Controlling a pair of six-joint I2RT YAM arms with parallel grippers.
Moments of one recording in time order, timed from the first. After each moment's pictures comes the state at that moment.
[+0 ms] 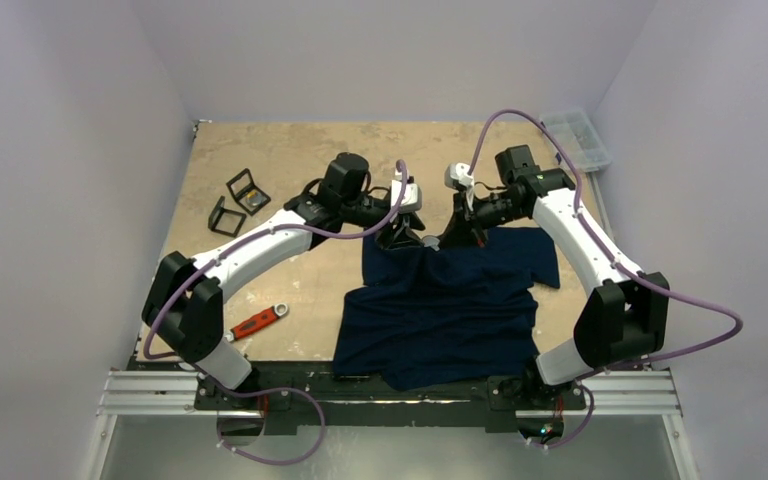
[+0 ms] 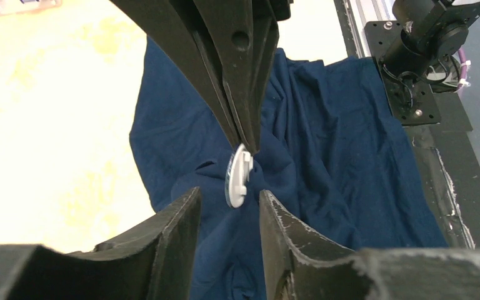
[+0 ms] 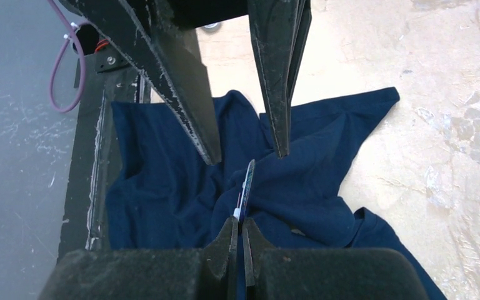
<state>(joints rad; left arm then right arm) -0.66 1.59 1.22 -0.12 0.86 0.40 0.23 1.50 1.30 -1.01 -1.03 -0.89</state>
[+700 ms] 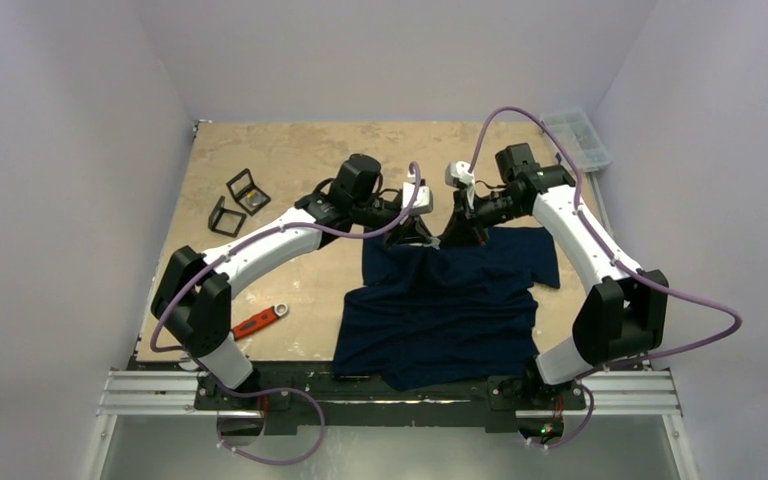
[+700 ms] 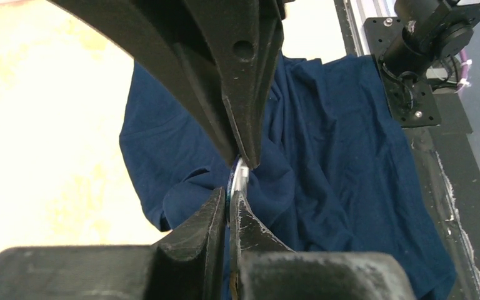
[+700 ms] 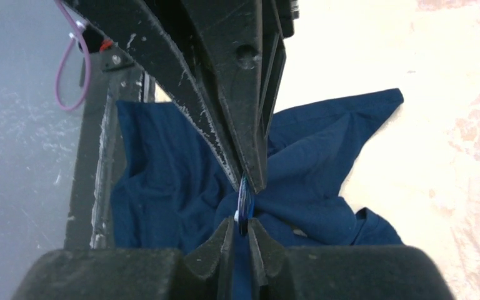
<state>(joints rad) -0.70 1.64 1.27 -0.15 0.82 0.40 0.24 1.51 1.33 -1.06 -1.02 -0.91</state>
